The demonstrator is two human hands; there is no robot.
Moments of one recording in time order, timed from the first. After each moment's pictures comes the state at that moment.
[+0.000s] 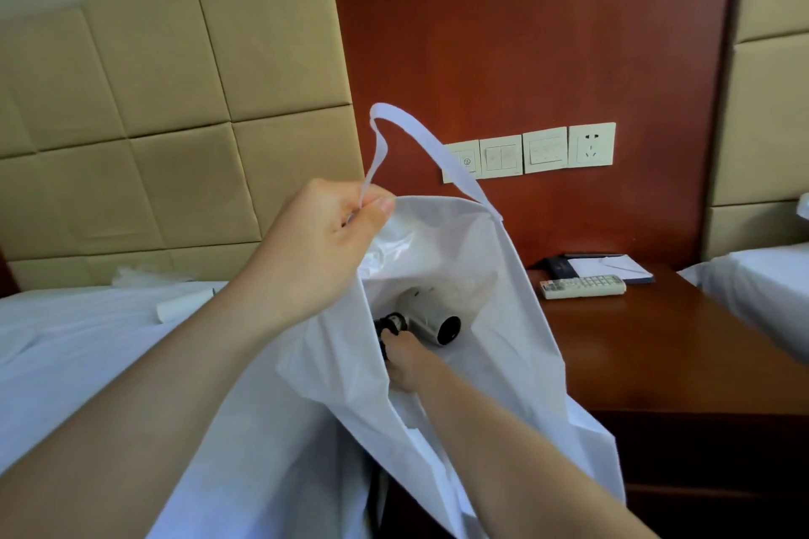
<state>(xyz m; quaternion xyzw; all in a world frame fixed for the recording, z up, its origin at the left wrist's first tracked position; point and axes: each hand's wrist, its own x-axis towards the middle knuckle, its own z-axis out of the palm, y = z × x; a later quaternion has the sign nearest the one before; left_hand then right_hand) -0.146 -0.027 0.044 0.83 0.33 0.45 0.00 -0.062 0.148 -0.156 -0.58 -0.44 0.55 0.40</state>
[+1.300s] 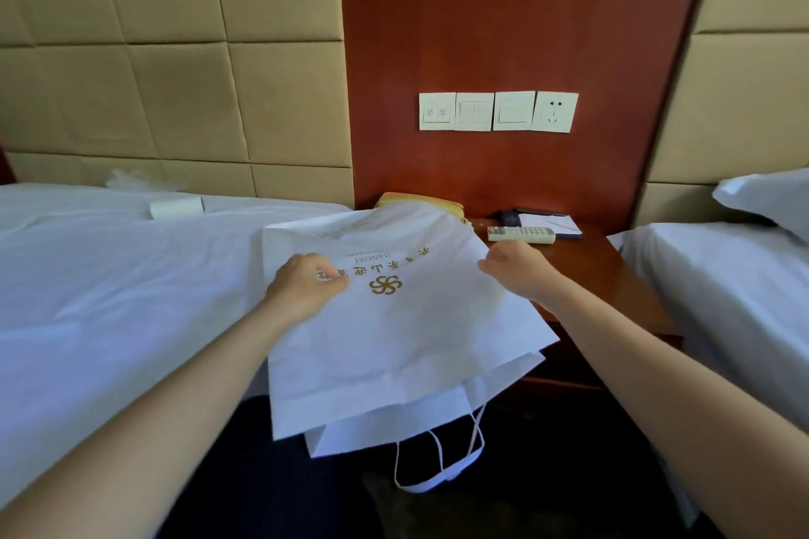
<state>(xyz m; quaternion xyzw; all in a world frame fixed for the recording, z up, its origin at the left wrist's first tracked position) -0.136 -0.034 -0.101 0.66 0.67 0.30 0.19 0.147 -0.028 -0.088 -0.70 -0.64 0.18 0.26</state>
